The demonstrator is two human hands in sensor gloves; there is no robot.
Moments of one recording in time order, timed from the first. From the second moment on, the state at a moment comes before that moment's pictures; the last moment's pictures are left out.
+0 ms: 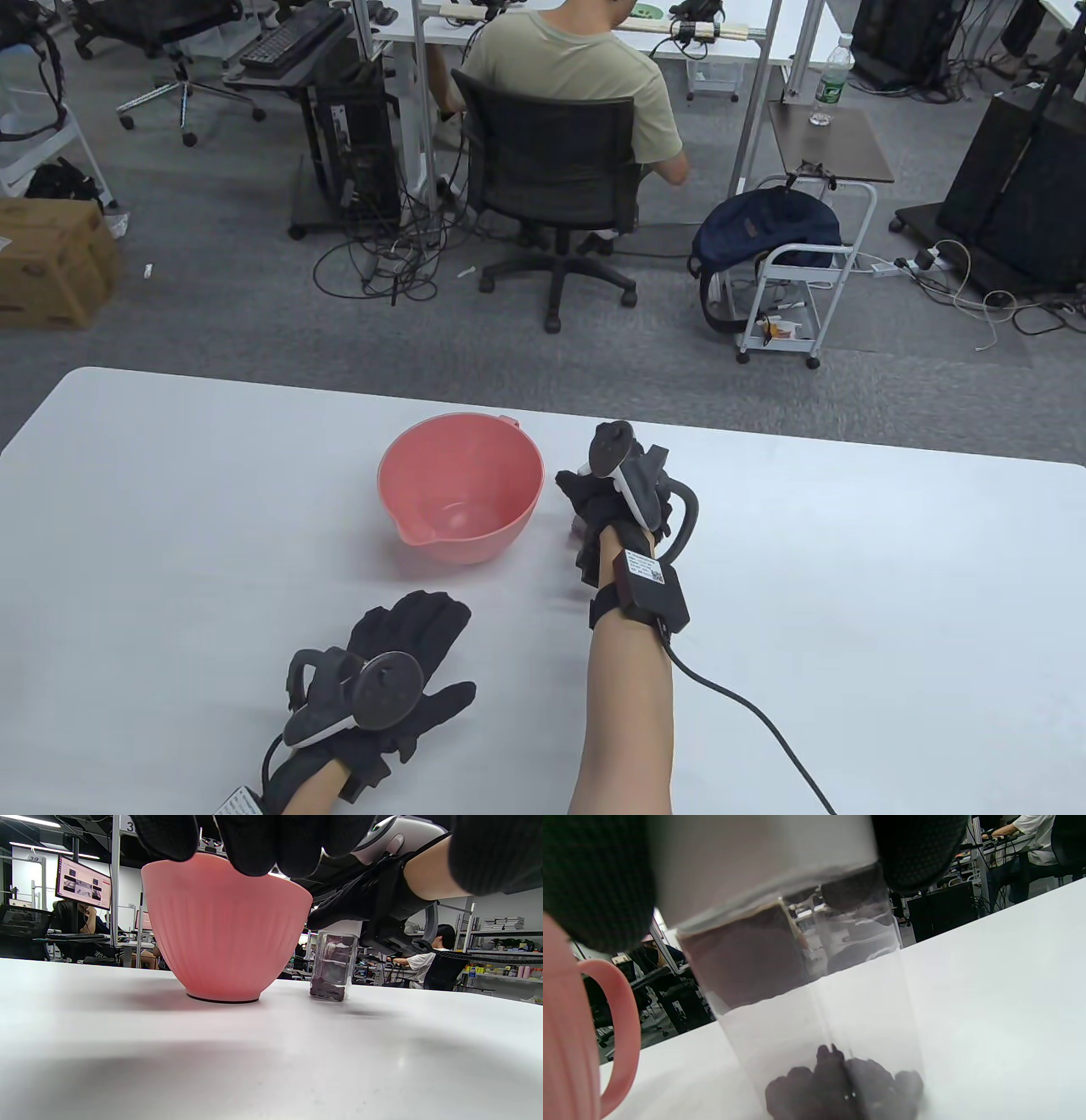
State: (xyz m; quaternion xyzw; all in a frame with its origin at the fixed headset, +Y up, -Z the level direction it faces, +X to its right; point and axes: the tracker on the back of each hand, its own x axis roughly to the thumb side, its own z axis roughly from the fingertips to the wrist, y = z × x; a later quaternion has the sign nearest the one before) left_hand -0.191 -0.722 -0.327 0.05 -0.21 0.07 0.97; right_hand 0.089 -0.701 -0.546 -0.16 -0.05 0.97 0.15
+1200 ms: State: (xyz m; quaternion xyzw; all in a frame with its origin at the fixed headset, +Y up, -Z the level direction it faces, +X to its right) left_hand -0.176 -0.752 -0.333 -0.09 -0.30 0.26 0.92; right_hand 0.031 -0.703 -0.308 0.08 -0.06 0.97 0.21
